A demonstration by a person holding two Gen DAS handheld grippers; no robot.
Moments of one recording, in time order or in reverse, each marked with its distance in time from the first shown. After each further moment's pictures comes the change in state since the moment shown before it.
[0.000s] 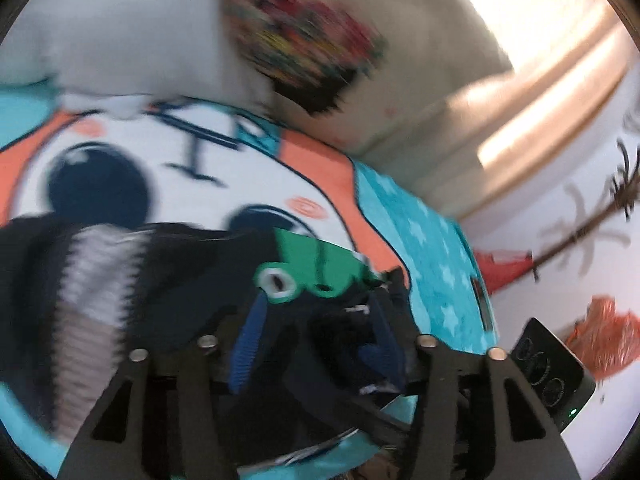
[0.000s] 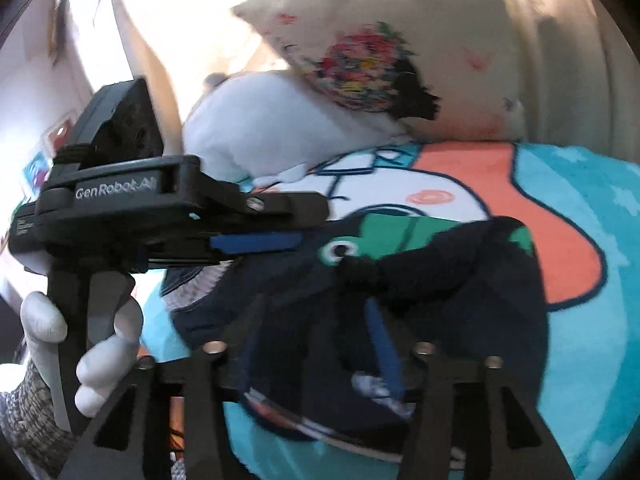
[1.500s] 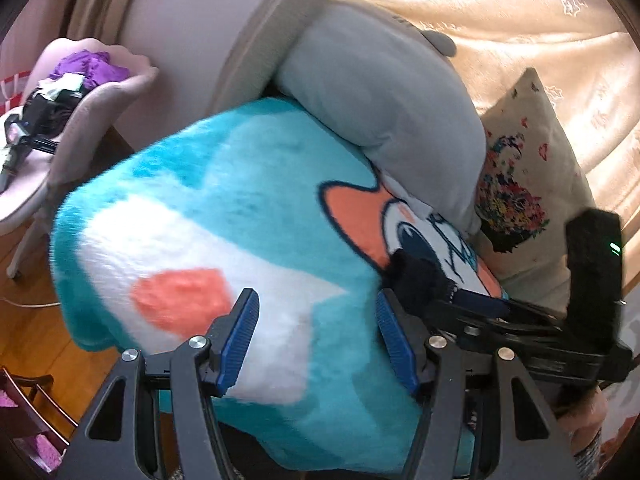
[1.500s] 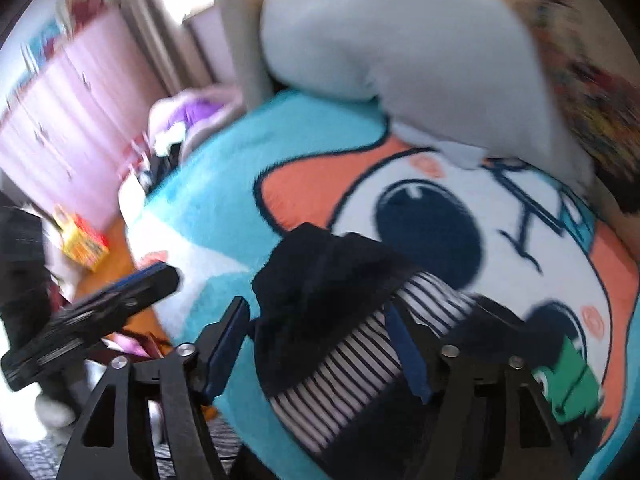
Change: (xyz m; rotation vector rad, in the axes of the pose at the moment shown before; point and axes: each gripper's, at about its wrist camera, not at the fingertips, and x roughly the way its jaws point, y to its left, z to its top) left arm -0.173 0.172 -0.064 -0.321 -0.359 0.355; right arm 0.178 0.168 0.070 -0.324 0.485 -0.039
